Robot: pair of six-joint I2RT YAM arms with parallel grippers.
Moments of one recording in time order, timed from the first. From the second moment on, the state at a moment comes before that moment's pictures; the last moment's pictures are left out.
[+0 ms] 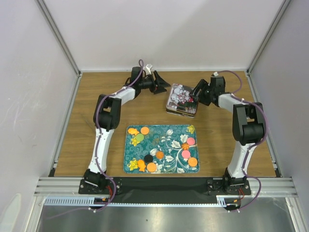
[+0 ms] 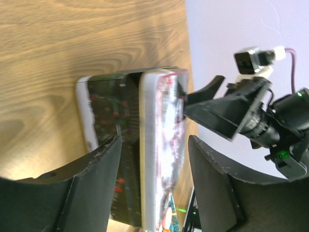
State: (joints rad) left arm -0.31 2.50 1.90 0.20 0.83 -0.96; right arm 0.11 1.95 1.25 0.00 -0.27 0.68
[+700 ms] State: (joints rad) left arm -0.33 2.41 1.80 0.07 0.71 -0.72; right arm 0.15 2.06 1.52 -0.23 -0.16 0.59
